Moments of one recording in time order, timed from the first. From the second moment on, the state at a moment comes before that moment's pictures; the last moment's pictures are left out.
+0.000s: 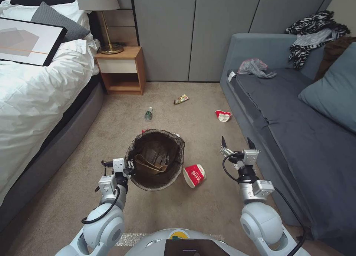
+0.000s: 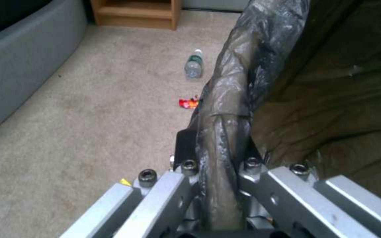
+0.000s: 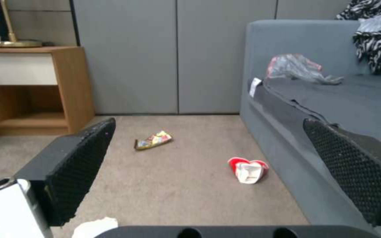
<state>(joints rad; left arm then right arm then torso) 1.58 -1.06 -0.27 -2.27 -0.54 0.28 -0.60 -1.60 1.16 0.40 2.20 0.24 0.08 0.40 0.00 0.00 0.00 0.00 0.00</state>
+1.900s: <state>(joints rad) 1.60 -1.06 -0.30 -2.29 -0.53 0.28 -0.60 -1.26 0.90 0.11 1.85 0.93 -0.16 0.25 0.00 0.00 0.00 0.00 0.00</state>
